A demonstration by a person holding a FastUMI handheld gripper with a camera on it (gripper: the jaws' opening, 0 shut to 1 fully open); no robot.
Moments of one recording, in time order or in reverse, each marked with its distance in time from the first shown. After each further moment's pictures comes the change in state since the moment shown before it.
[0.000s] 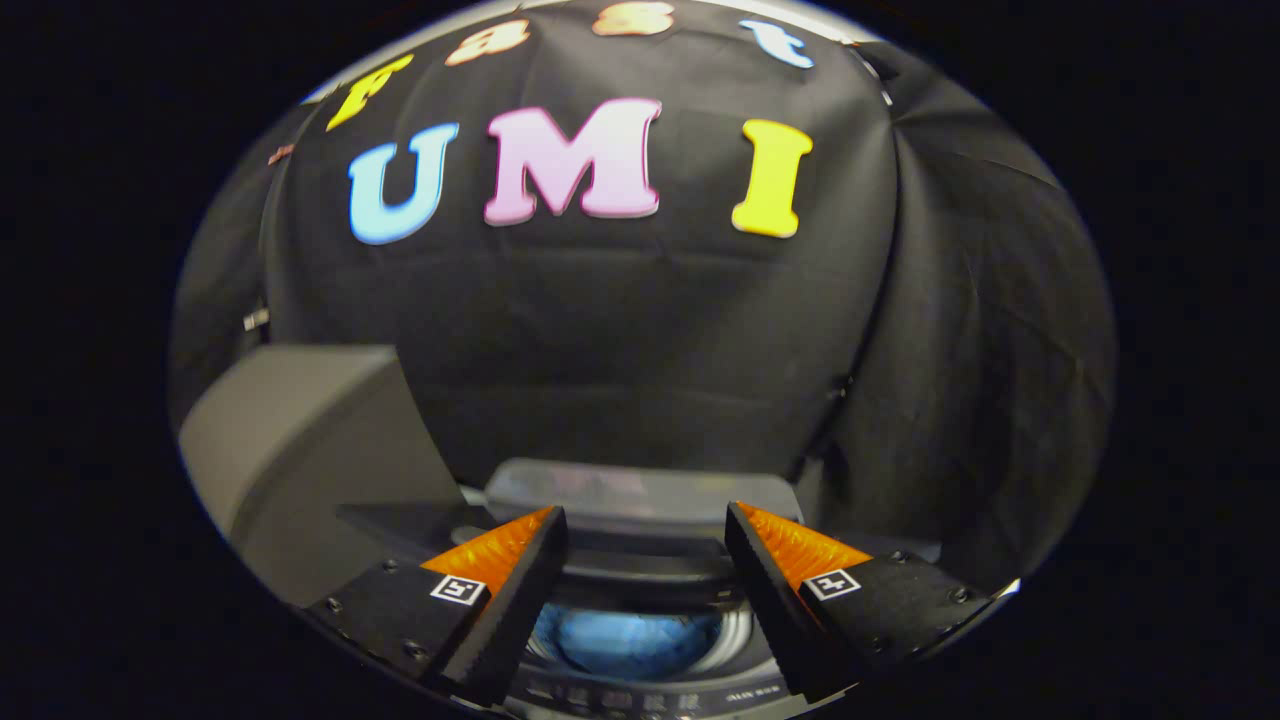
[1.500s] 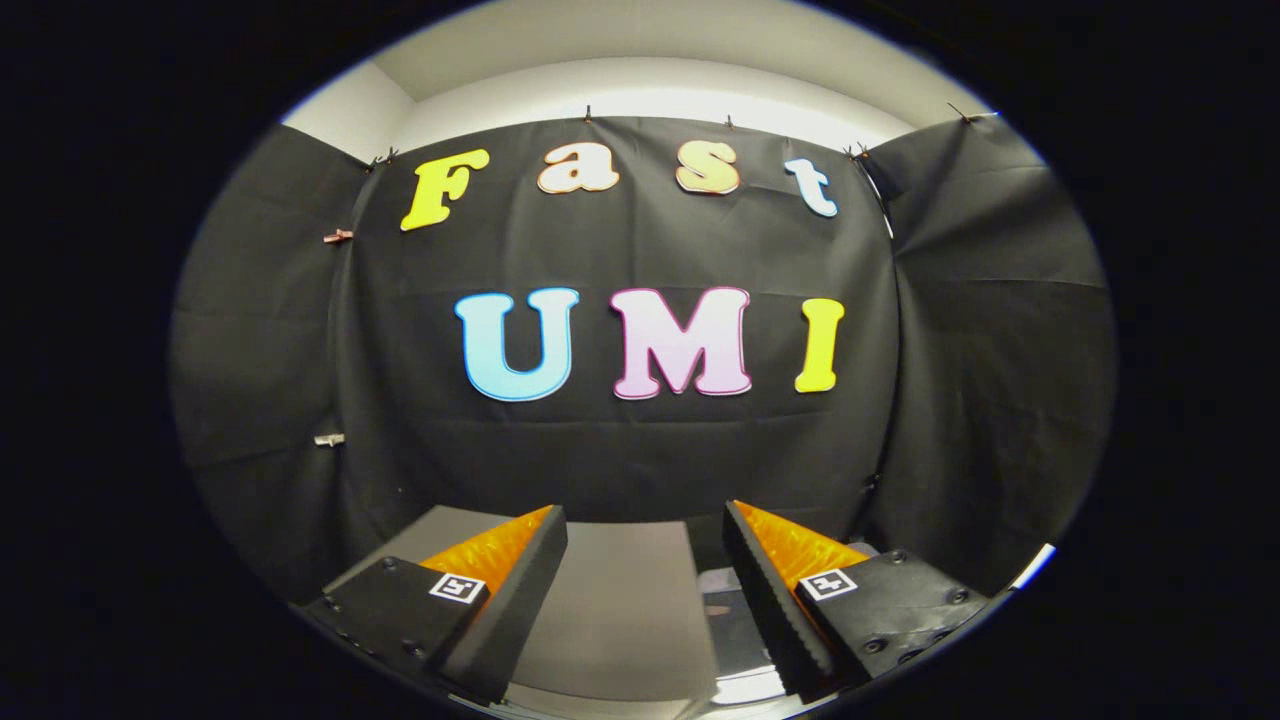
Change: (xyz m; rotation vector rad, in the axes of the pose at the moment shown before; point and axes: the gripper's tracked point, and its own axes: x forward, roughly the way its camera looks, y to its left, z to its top) arm -0.209 0.280 0.233 0.145 -0.545 0.024
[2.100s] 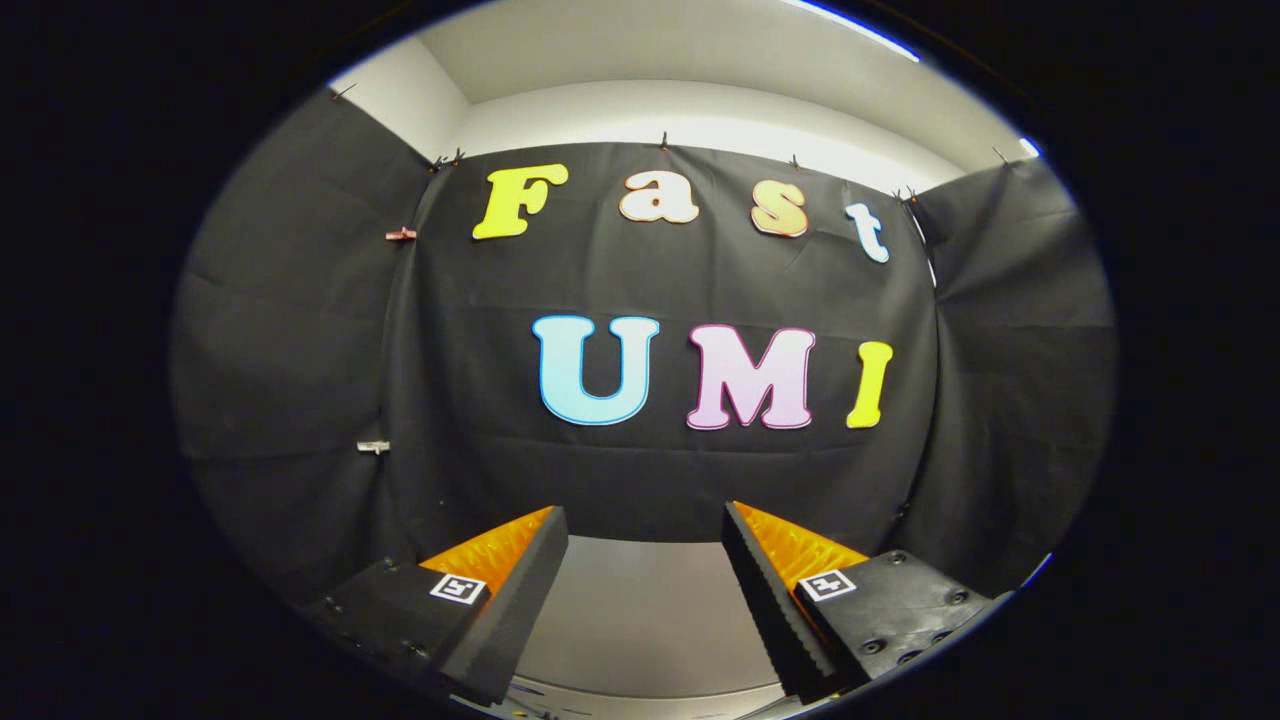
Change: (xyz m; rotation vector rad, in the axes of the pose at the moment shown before) arm -0.036 0.118 -0.010 -0.112 -0.069 0.042
